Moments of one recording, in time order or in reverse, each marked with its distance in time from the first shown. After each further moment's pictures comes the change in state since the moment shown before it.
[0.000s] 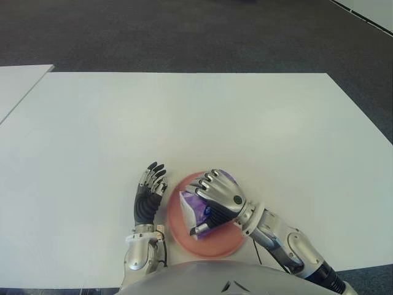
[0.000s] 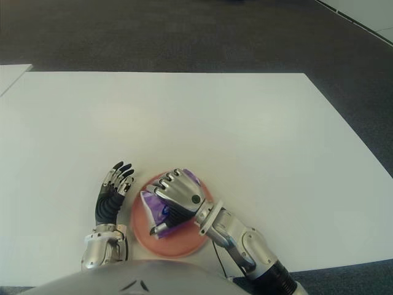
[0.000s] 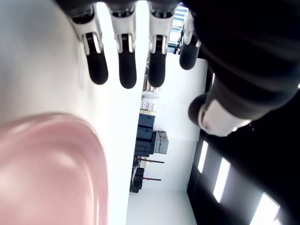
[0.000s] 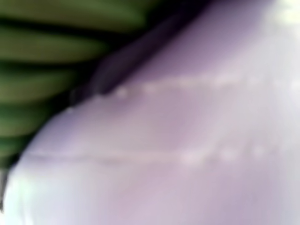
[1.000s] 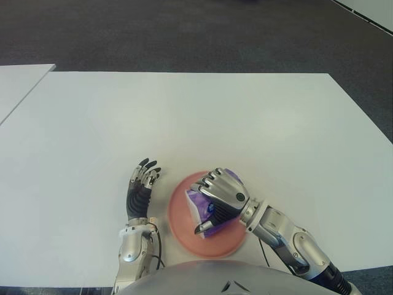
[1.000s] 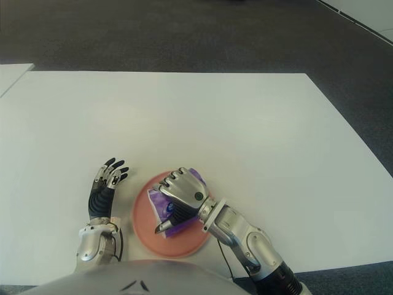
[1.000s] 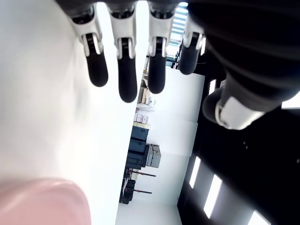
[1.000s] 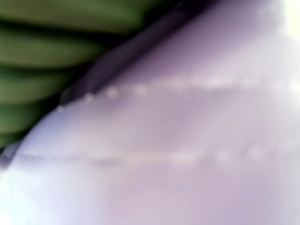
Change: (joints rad) left arm -0.057 0.017 0.040 0.014 -0.110 0.030 0.000; right arm 0.013 -0.012 -0.029 -0.066 -0.008 0.064 0.152
